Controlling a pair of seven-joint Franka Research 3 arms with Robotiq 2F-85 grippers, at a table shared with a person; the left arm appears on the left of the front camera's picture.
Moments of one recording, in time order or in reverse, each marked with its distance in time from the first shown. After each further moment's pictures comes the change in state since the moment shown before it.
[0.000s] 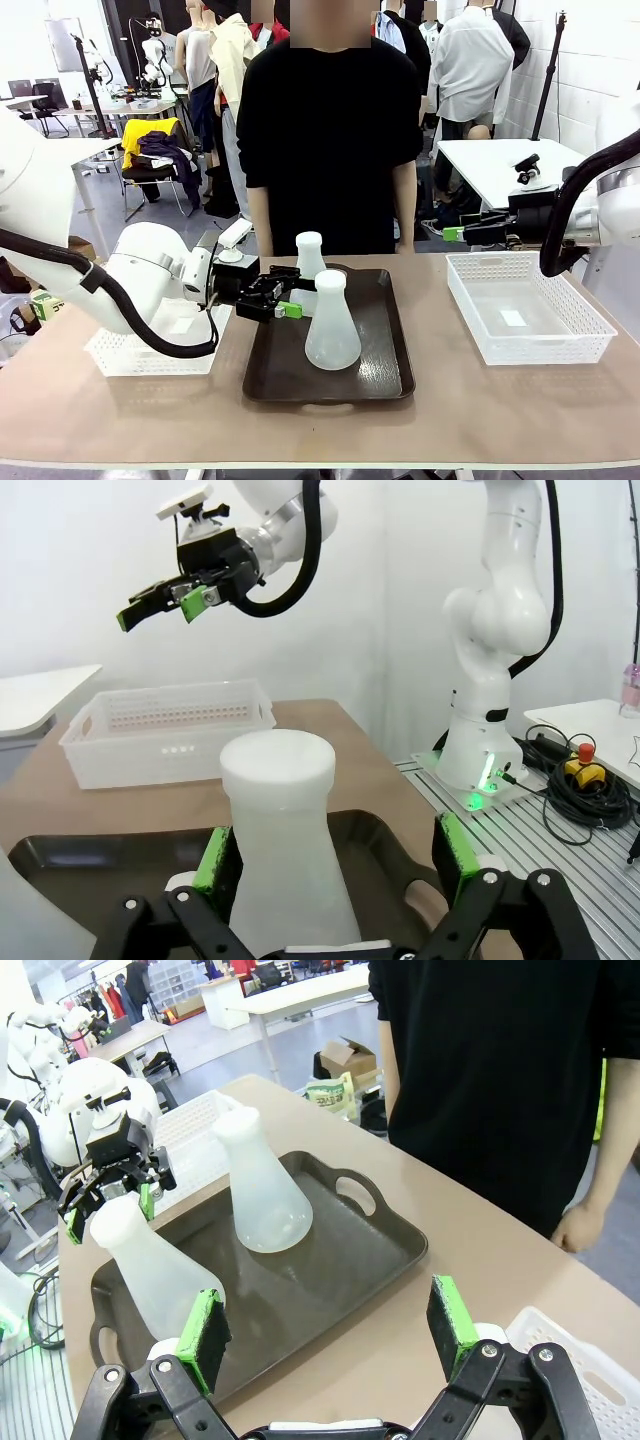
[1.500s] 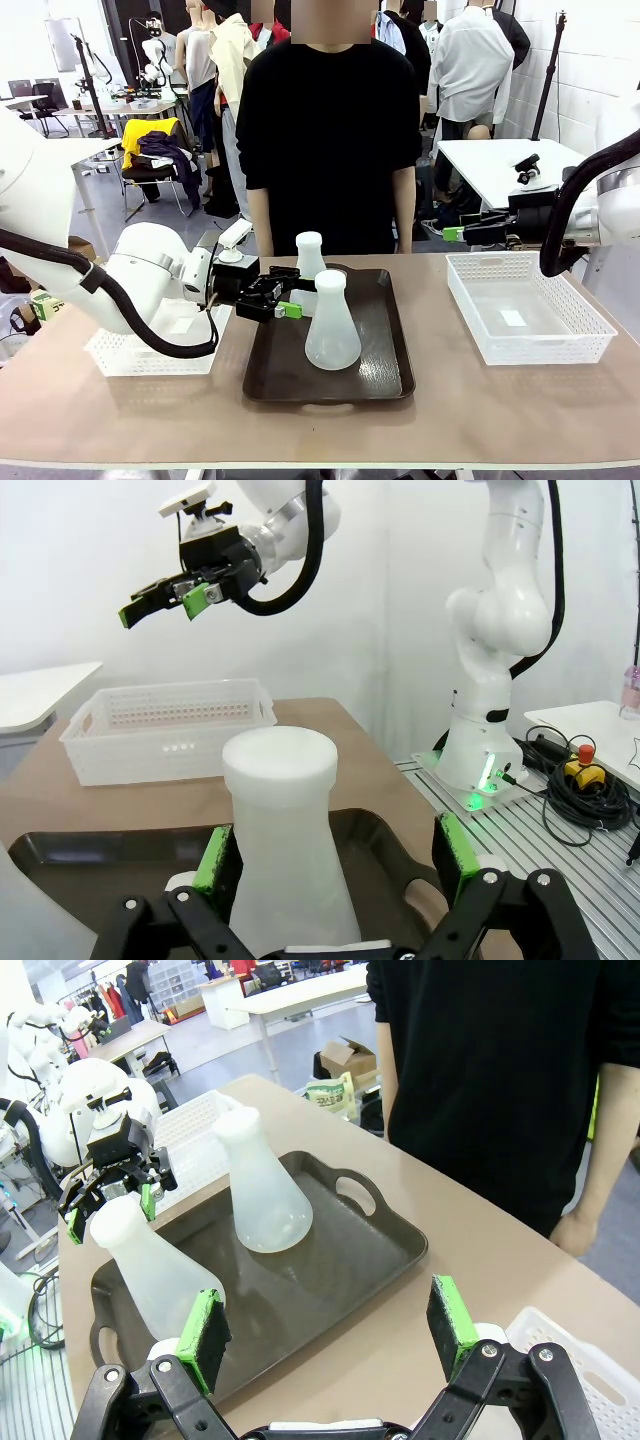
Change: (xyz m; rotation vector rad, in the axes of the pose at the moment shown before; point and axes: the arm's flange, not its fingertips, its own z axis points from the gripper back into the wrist) left arm -0.001 0.000 0.001 0.003 0.001 0.008; right arm 0.000 0.000 0.000 0.000 0.000 0.000
